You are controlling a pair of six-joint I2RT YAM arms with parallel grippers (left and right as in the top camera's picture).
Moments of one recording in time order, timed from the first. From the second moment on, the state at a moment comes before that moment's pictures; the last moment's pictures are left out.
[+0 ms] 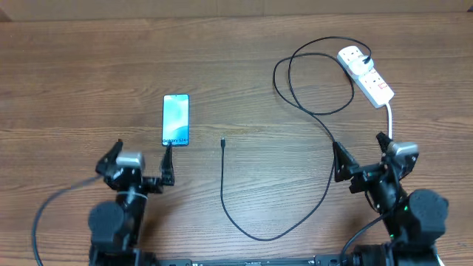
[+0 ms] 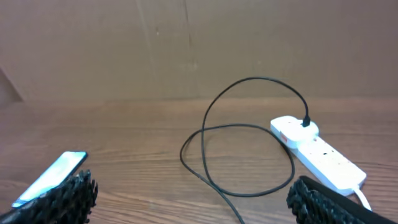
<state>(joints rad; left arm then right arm) -0.05 0.30 0.27 -0.07 0.03 0.00 -0.04 0.33 0.44 -0.28 -0.29 0.10</state>
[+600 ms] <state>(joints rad) -0.05 1.32 1.33 -0.81 0.20 0.01 -0.04 0.94 1.06 -0.79 -0.35 0.10</state>
